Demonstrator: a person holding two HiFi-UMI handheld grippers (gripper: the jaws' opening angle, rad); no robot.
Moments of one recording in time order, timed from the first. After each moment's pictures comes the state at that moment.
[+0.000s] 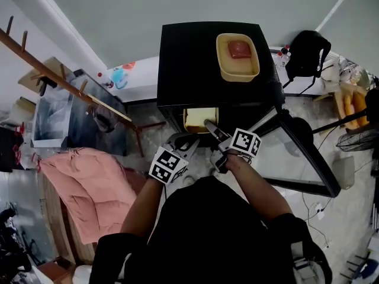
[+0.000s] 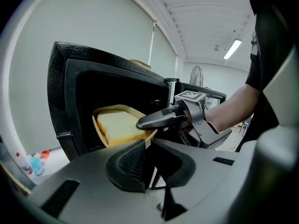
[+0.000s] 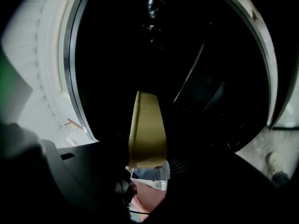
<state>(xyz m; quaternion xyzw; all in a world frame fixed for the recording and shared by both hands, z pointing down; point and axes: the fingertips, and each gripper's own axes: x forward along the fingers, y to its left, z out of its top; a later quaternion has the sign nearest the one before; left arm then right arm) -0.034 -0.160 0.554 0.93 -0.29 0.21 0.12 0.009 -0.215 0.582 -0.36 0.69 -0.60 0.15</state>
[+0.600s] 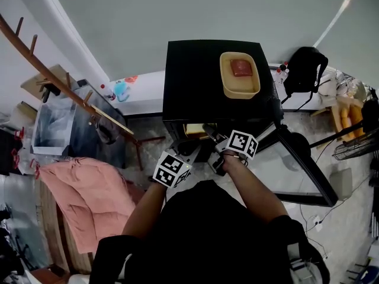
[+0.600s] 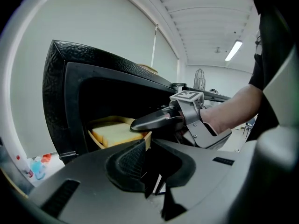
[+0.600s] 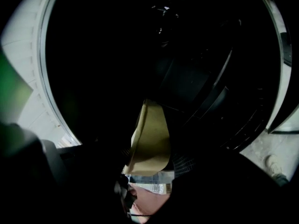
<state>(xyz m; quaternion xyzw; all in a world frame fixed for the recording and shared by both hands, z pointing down) -0.033 -0.190 0.545 0.93 -0.31 0.19 0.11 0.000 -0.254 0.580 -0.38 0.69 -0.60 0.13</state>
